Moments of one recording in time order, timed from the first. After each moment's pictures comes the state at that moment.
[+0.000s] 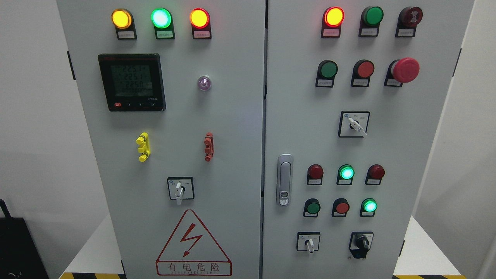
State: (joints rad) left arm 0.10 -0.06 0.00 -0.11 0.01 -0.06 -0.07; right arm 0.10 0.12 -0.19 -0.11 0.07 0.06 -0.02
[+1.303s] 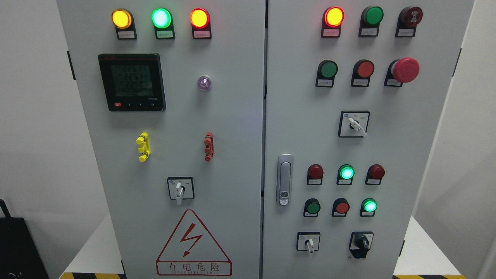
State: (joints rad) left arm 0.12 -0.04 0.00 -0.22 0.00 -0.07 -0.06; right arm 0.10 0.12 -0.19 -0.11 0.07 0.06 -0.02
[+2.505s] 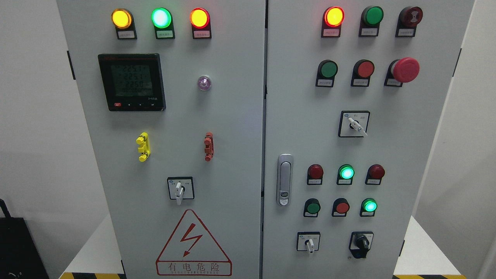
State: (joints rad) left arm 0.26 0.00 0.04 -1.09 -0.13 -0.24 -0.01; right arm 0.10 0.12 -0.19 -0.11 0.07 0.06 -0.02
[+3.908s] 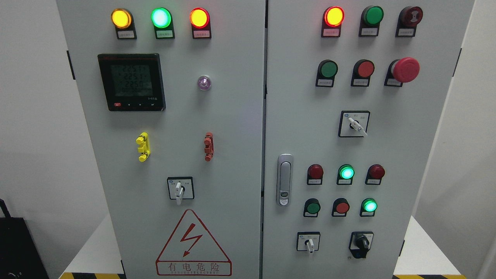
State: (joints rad) left arm 0.29 0.00 0.03 -1.75 -0.12 -0.35 0.07; right arm 0.10 0.12 -0.19 -0.11 0.07 0.06 -0.02
